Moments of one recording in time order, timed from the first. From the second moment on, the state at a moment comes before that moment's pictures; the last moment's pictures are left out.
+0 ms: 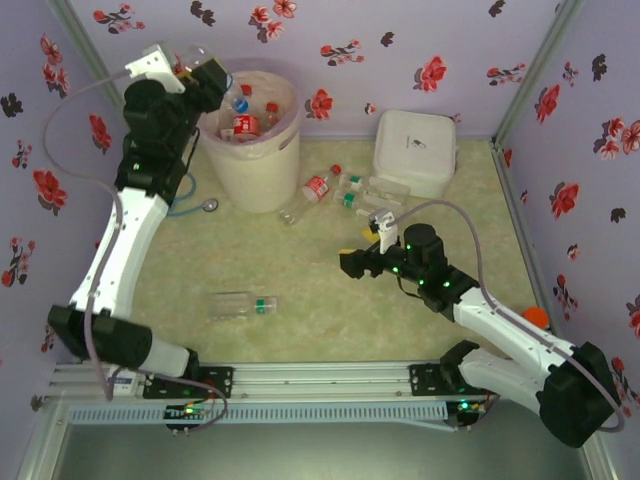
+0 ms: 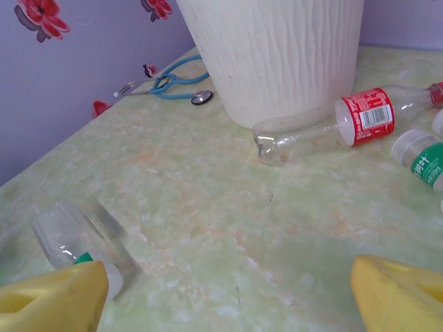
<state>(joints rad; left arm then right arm) -0.25 1.48 1.69 -0.11 -0.03 -0.53 0.62 0.98 0.56 0.06 -0.31 0.19</state>
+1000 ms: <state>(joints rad) -0.33 2.13 2.26 -0.69 0.01 -0.18 0.62 0.89 0.56 -0.11 -0.27 0.14</state>
